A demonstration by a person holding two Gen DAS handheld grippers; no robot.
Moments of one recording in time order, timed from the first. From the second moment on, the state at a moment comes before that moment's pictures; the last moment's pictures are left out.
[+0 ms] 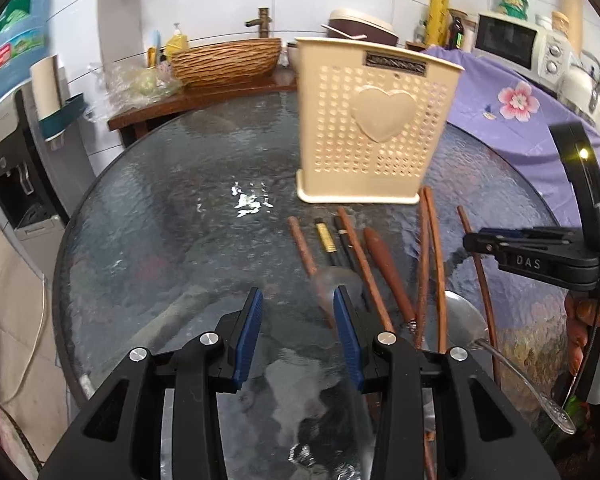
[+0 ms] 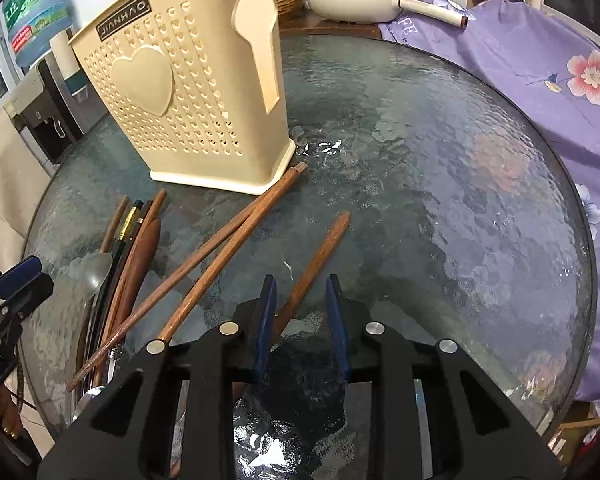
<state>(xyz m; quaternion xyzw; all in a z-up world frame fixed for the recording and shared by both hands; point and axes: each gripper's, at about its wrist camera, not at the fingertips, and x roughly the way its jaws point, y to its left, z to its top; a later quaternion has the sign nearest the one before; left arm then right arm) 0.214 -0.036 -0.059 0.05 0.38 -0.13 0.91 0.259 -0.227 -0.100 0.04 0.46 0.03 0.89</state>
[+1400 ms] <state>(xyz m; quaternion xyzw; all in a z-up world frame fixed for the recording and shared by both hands) 0.238 -0.053 -0.057 0.07 0.40 -0.15 0.90 0.280 -0.241 -0.089 0.08 0.44 0.08 0.89</state>
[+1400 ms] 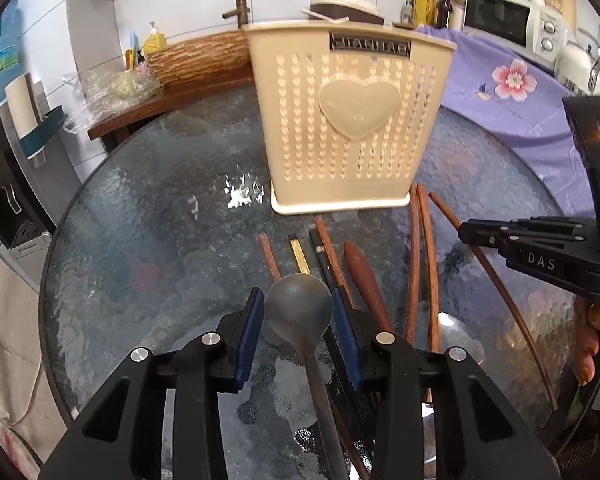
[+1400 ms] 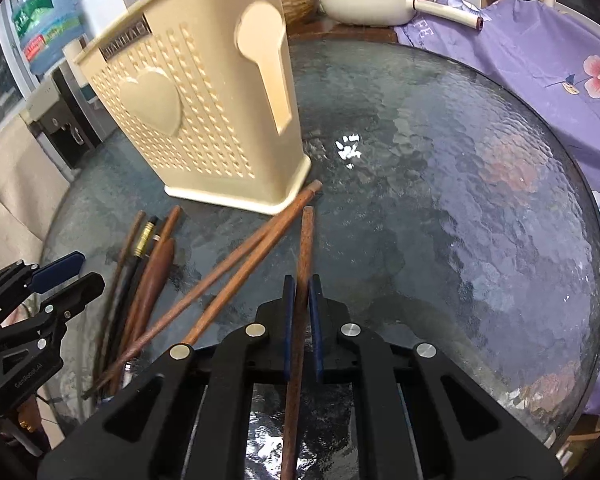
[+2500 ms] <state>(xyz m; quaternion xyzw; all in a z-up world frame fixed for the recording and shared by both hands) 0.236 0.018 -0.013 0.01 0.34 -0.04 0.94 0.213 -0.254 -0.002 0.10 0.30 0.14 0.94</state>
